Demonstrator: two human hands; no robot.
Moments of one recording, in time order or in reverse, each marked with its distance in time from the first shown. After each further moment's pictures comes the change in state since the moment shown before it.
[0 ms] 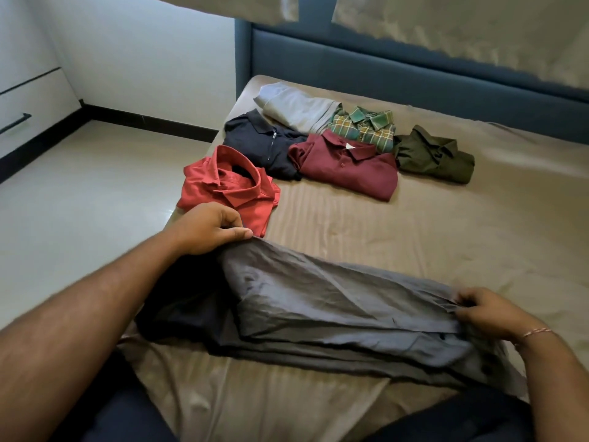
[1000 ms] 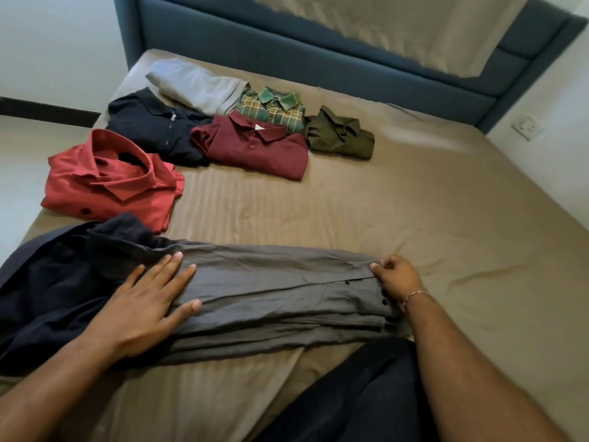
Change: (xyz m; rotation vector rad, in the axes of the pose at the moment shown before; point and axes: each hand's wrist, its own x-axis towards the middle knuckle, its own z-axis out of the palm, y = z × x) left_hand -0.067 0.028 0.132 0.382 -0.170 0.008; right_hand -0.005 0.030 0.030 0.403 0.478 0.299
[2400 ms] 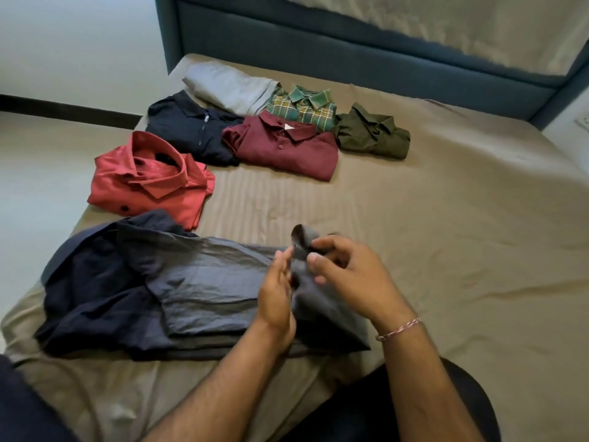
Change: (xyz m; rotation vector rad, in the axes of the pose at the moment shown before) left_hand 0.067 0.195 0.022 -2.225 0.172 -0.315; right_hand -0.127 -0.138 0.028 0.323 -0.341 -0.487
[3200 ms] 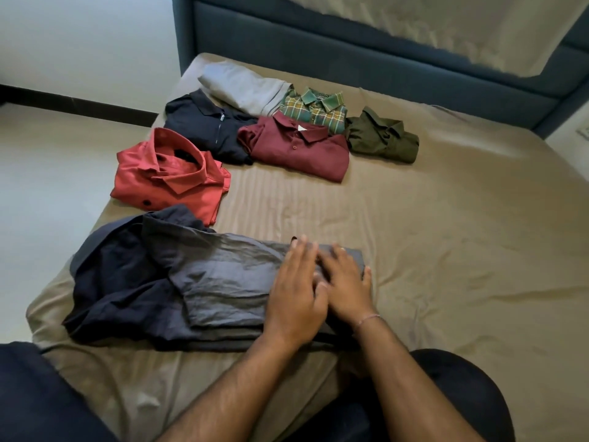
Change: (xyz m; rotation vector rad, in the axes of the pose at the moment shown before) left_hand -0.010 0.005 -0.031 1.497 -0.052 0.719; right_hand 0.025 0.071 0.058 -0.655 -0.035 0.078
